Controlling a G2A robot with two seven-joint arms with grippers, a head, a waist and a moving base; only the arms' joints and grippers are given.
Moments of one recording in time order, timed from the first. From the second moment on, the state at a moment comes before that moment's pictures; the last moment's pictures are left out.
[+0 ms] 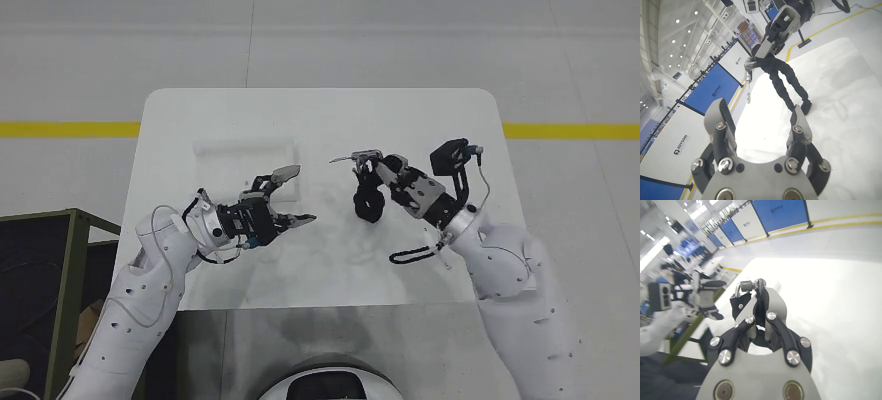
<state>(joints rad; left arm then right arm) 1.33 -1.10 -1.35 -1.80 2.01 -0.69 0.58 -1.42 -1.23 1.37 -2.01 -0.87 -0.33 0.50</state>
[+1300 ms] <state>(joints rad) 1.33 -1.10 -1.35 -1.80 2.01 -0.69 0.58 -1.44 -1.30 1.27 -1.82 -0.97 0.07 0.17</state>
